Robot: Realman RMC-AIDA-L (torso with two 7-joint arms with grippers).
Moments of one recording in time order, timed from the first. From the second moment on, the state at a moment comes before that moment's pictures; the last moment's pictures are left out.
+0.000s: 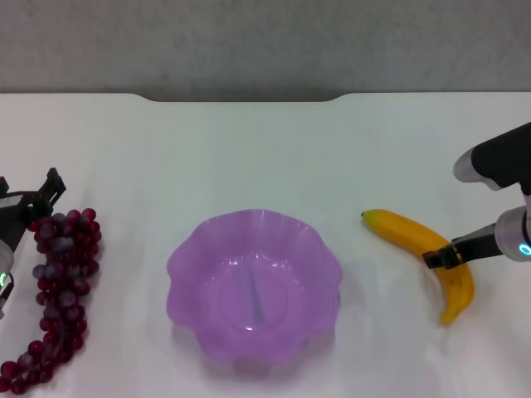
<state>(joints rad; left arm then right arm) -0.54 -2.04 1.99 0.17 -0.79 0.74 -0.22 0.71 2.01 1.78 0.60 -2.50 0.74 -0.67</state>
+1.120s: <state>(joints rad) -0.54 -2.04 1.98 0.17 -0.79 0.73 -0.22 0.60 2.01 1.69 0.93 -2.43 0.91 -0.61</state>
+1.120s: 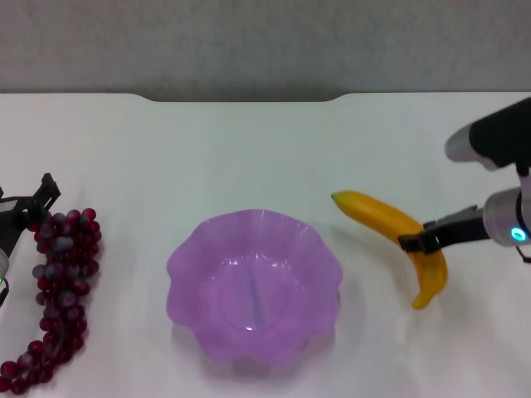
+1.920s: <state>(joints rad) -0.55 -2.04 1.99 0.18 -0.77 0.73 -0.21 0.65 2.01 1.37 1.11 -2.27 0.79 -0.53</state>
